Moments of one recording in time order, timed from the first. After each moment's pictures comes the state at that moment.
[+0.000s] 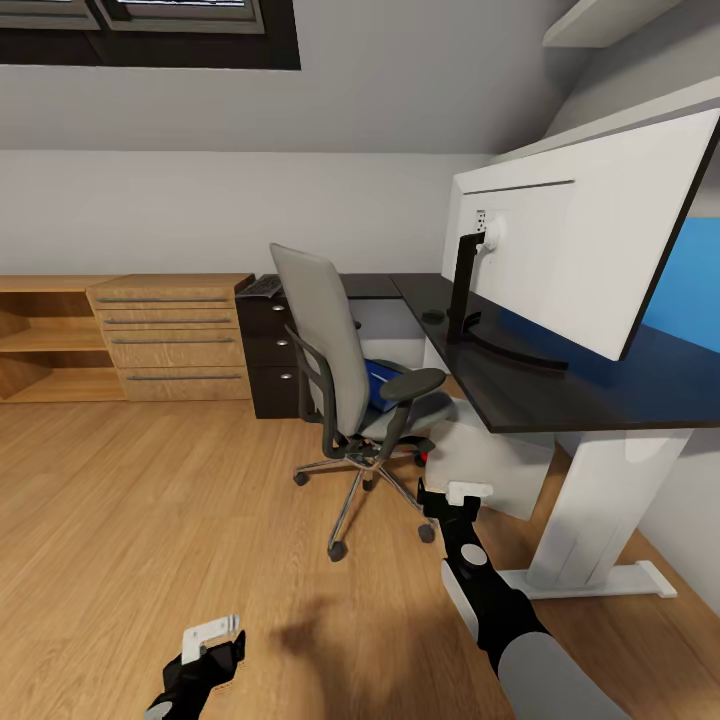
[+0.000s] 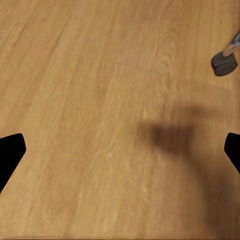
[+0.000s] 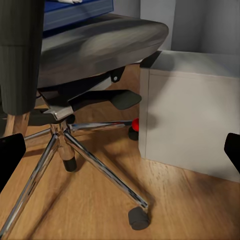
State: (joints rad) left arm -0.12 -0.01 0.04 -0.97 0.20 0.13 0.14; right arm -0.62 0.13 0.05 -0.64 0.00 -0.21 -0.19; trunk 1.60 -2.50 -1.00
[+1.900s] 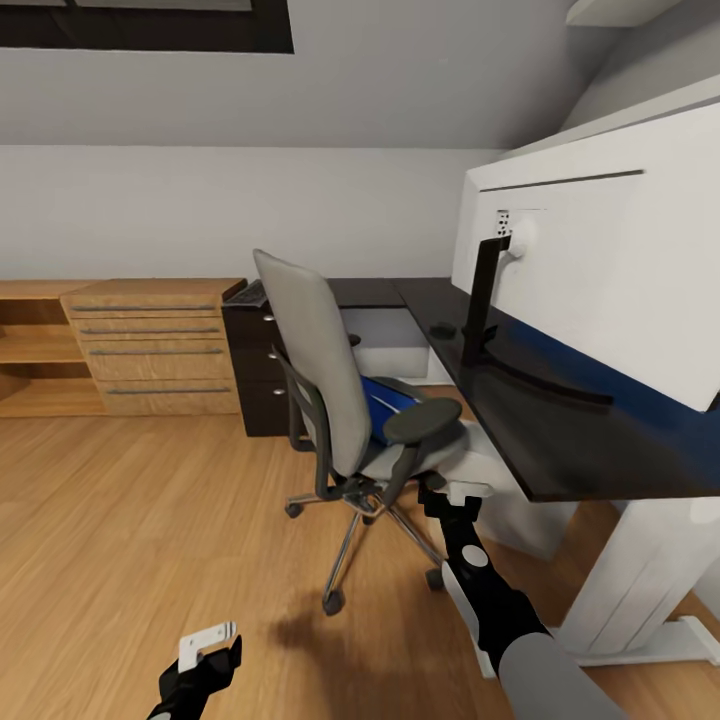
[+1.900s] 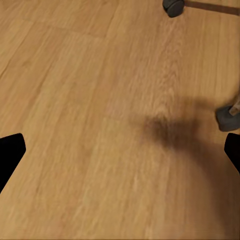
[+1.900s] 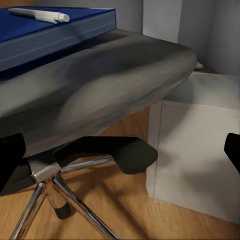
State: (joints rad) left arm -0.13 -0.01 0.04 -0.92 0.20 0.07 0.15; right arm -0.62 0.13 0.04 -0.64 0.00 -0.23 -0.19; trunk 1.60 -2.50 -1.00
